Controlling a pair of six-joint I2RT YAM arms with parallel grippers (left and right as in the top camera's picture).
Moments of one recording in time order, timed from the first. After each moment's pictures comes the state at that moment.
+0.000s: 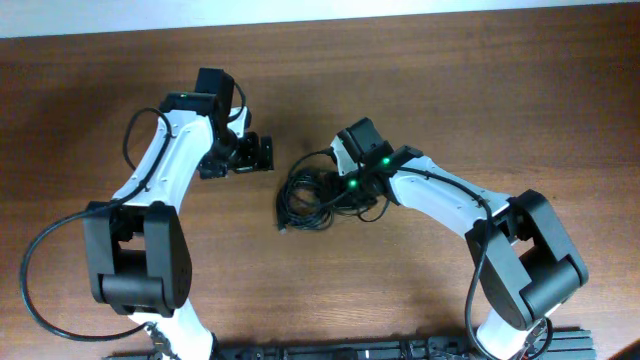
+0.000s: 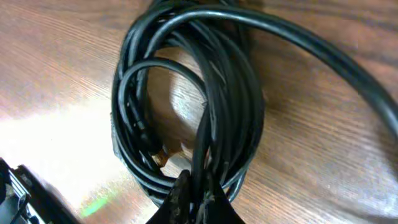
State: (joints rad) left arm -0.13 1.92 1.46 -1.03 0.18 -0.16; right arm 0.54 1.85 1.11 -0.45 -0.48 0.47
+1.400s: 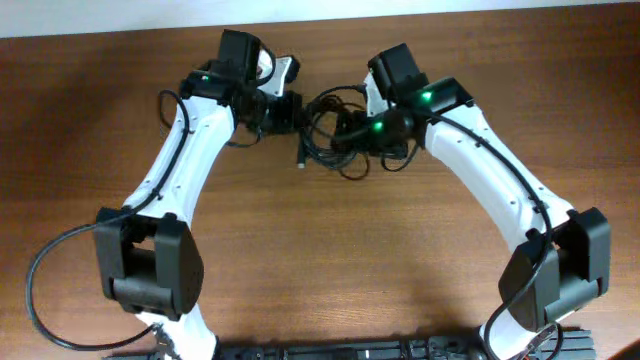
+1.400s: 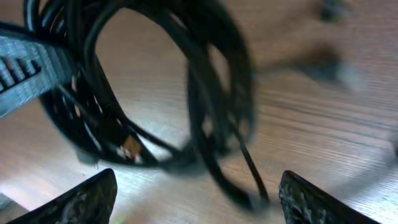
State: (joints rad) left arm -0.25 1.92 1.65 -0.86 0.55 -0.15; right arm 0.40 1.80 1.55 -0.94 -0.34 0.45
